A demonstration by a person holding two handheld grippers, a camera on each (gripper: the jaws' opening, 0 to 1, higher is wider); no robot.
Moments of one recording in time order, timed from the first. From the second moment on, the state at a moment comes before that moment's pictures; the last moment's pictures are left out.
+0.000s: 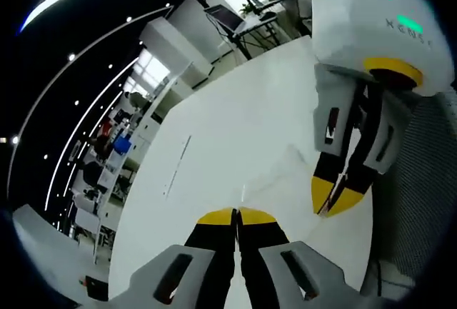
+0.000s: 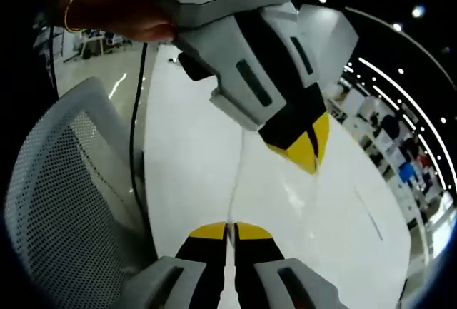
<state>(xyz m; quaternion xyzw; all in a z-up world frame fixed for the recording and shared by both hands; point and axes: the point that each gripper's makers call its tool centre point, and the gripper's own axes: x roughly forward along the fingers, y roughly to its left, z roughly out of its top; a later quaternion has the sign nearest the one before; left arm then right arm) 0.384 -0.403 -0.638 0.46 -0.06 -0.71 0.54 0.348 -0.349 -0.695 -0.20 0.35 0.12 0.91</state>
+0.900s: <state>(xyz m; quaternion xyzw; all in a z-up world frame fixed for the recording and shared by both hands) 0.393 -0.393 -0.690 0.51 -0.05 -0.71 0.49 0.310 -0.348 -0.692 -0.06 0.37 0.07 0.93</state>
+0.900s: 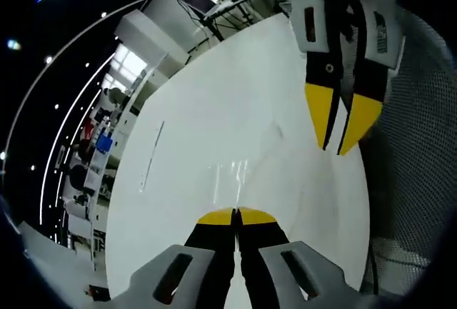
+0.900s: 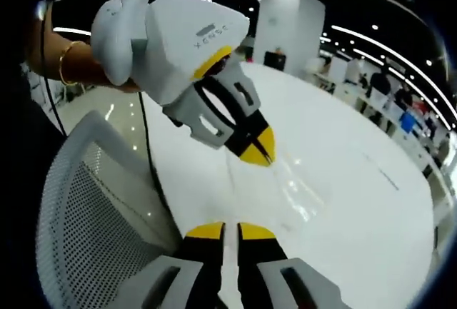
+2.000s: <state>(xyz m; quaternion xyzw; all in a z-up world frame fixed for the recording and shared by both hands) 0.457 -0.482 -0.710 0.55 -0.08 -0.69 0.46 0.272 -0.410 -0.669 0.09 0.31 -0.08 0.94</state>
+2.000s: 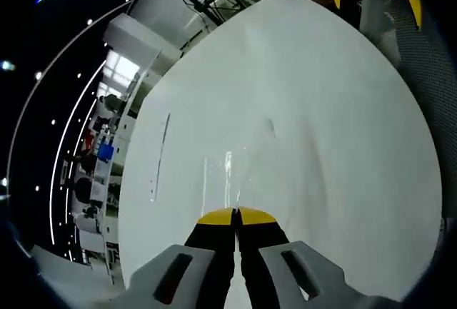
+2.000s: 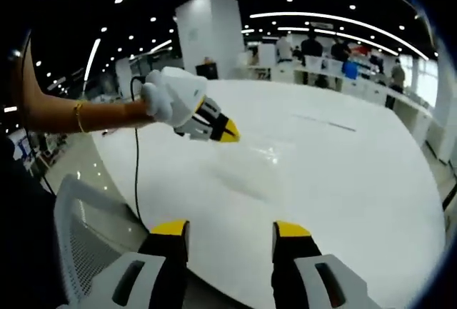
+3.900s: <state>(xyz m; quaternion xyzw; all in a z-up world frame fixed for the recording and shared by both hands) 0.473 -0.561 -0.734 0.47 0.02 -0.71 0.52 0.277 -0.458 -0.667 0.13 0.27 -0.13 0.94</state>
